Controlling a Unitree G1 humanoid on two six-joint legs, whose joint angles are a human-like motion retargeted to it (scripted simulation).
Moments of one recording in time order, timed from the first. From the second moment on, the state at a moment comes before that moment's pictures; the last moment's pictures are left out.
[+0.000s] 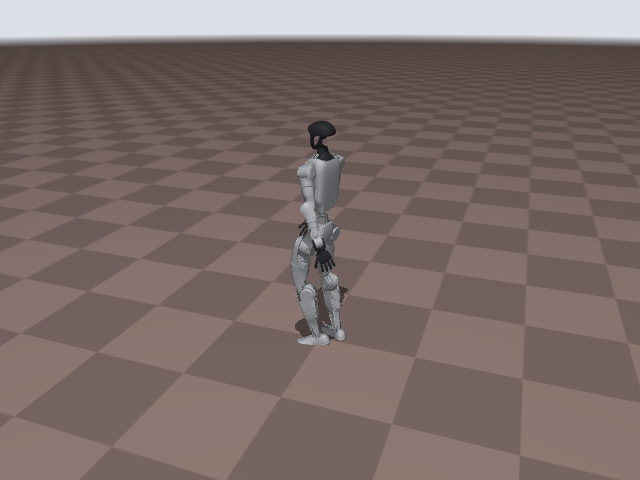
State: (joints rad) left arm 0.26 0.14 0.55 1.70 -0.12 0.12 -0.06; right arm -0.13 -0.07 0.16 1.19 -0.29 -0.04 0.21; waist -0.05 0.01 -0.01; left_leg -0.04 0.02 0.39 0.24 -0.05 0.05; right_leg 0.06 -0.02 -0.36 0.21 -0.21 0.00
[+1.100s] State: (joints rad) left arm 0.21 0.15 0.55 1.70 -0.20 0.08 -0.06; right arm -0.09 -0.09 0.13 1.20 -0.33 -0.04 0.18; waist 0.04 0.00 0.01; left_leg -0.03 -0.01 0.44 0.26 0.03 0.04; right_leg 0.04 -0.03 -0.32 0.24 -0.17 -0.03
